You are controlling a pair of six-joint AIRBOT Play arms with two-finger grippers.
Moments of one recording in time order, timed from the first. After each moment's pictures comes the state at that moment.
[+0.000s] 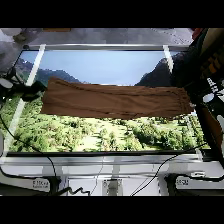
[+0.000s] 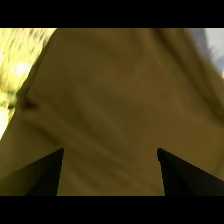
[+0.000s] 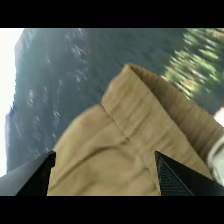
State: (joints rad) left arm 0.35 -1.58 1.37 1.14 -0.92 -1.56; right arm -0.37 -1.47 1.08 -1.19 0.32 1.87
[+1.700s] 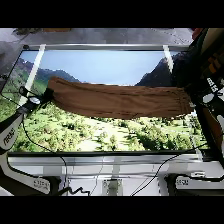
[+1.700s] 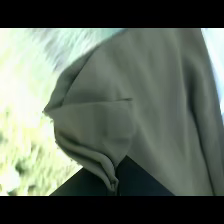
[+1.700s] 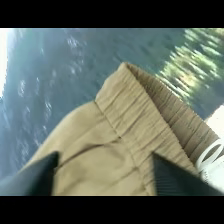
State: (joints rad) left arm 0.21 -1.73 1.13 0.82 -0.09 -1.62; right arm -0.37 -1.47 1.08 -1.24 0.35 1.80
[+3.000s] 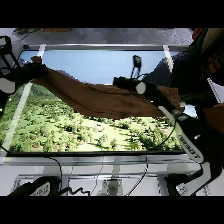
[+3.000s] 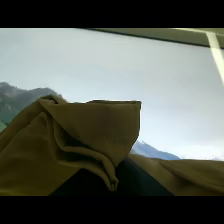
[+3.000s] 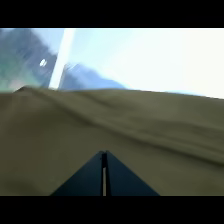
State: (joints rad) left arm 0.05 -1.15 1.24 1.23 -0.48 -1.31; right arm 0.47 -1.77 1.56 -1.12 0.41 1.64
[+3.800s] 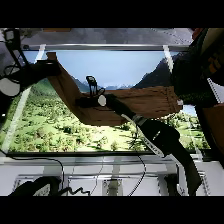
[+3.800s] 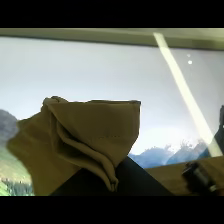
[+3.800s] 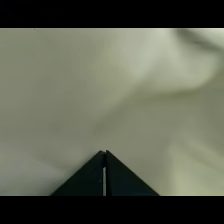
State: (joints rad) left arm -0.07 -1.15 1.24 1.12 -0.50 -1.28; right arm 0.69 -2.08 1.92 -1.04 0.64 1.67
